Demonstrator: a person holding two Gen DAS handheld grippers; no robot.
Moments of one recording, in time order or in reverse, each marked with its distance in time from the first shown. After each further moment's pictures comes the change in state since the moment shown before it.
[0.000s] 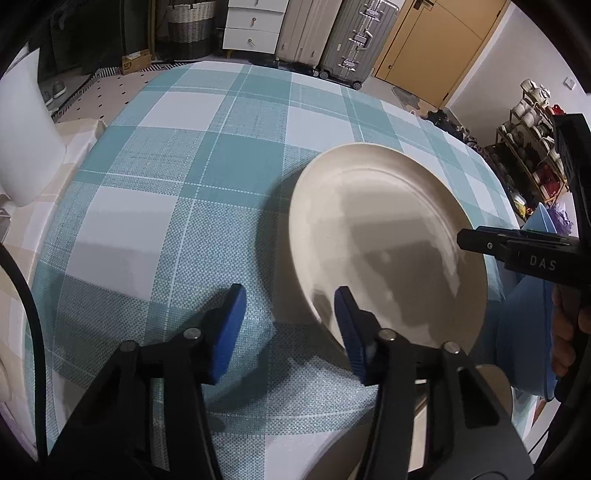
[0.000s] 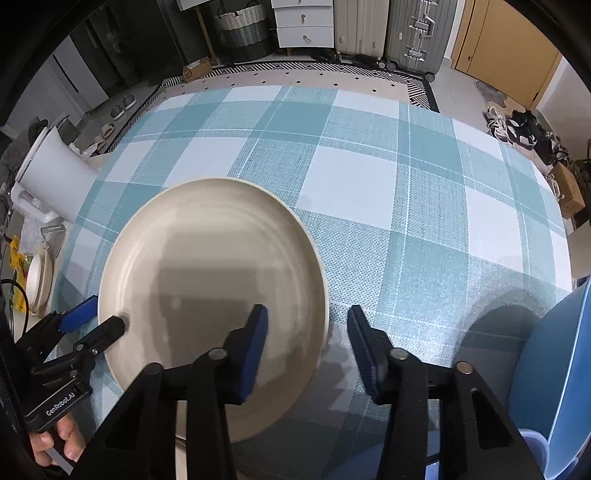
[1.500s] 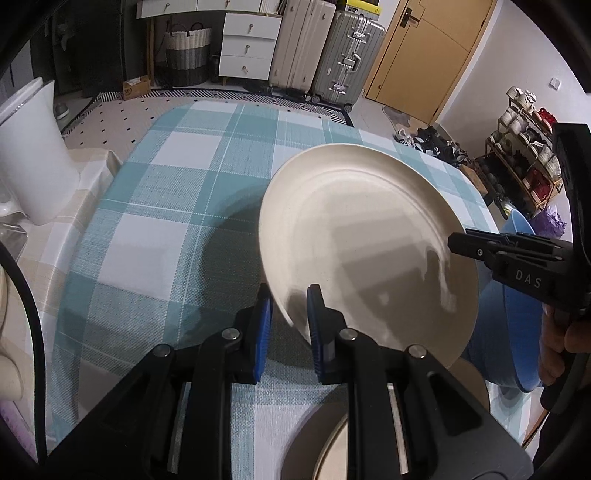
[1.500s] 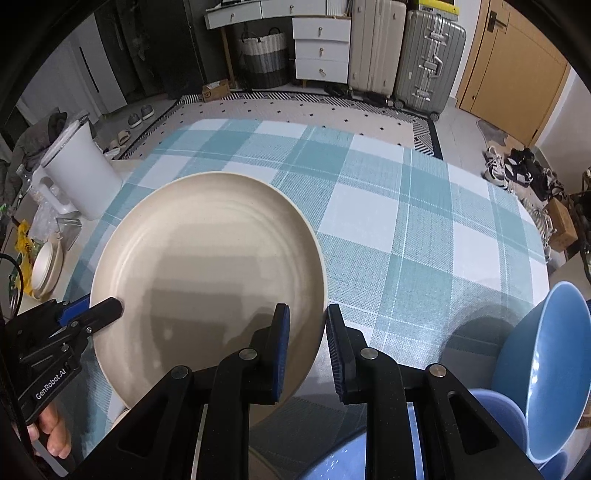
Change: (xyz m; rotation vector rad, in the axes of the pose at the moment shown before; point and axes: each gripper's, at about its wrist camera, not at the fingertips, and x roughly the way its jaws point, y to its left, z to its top) left arm -0.065 -0.015 -0.010 0.029 -0.106 -0.007; right arm -0.052 0.024 -0.022 -0.078 -0.145 -0.014
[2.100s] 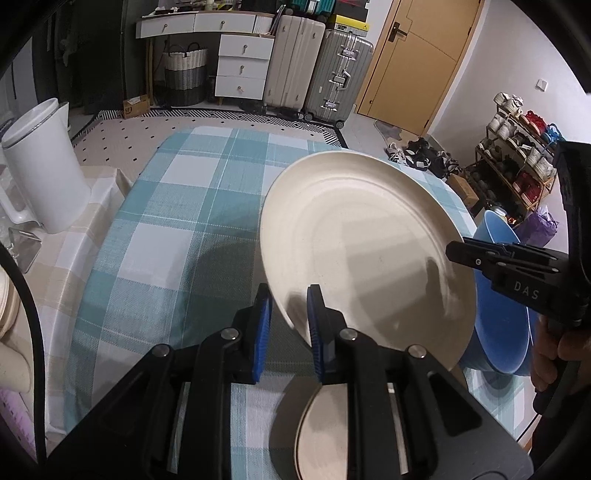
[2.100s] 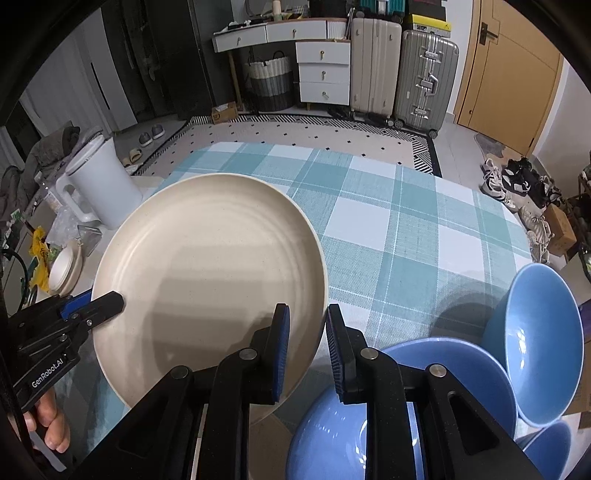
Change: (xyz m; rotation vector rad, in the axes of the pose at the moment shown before) left arm -0.061 -0.017 -0.020 0.026 -0.074 -0.006; right arm -0.053 0.003 -0.031 0.010 -0.096 0.029
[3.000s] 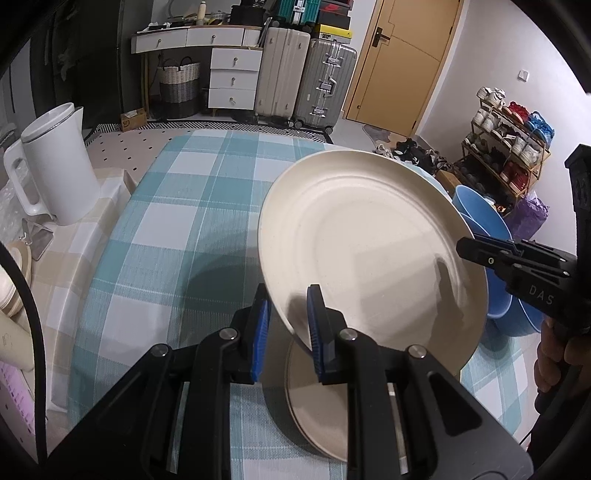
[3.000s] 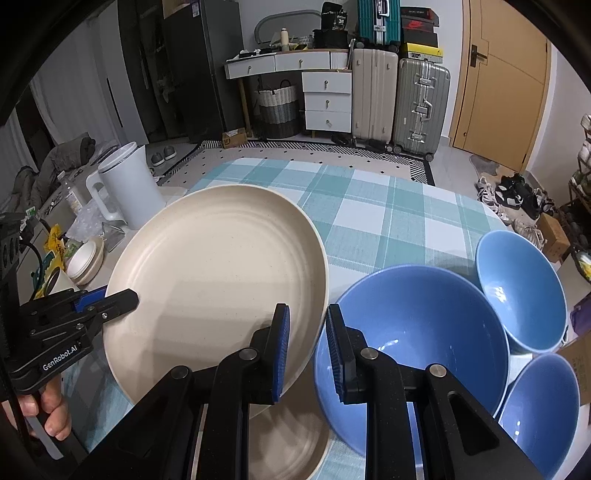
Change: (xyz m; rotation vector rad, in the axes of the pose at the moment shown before) left arm -0.063 -0.018 -0.066 0.049 -0.045 -0.013; right arm -0.071 0.020 -0.077 -0.005 -0.129 0.006
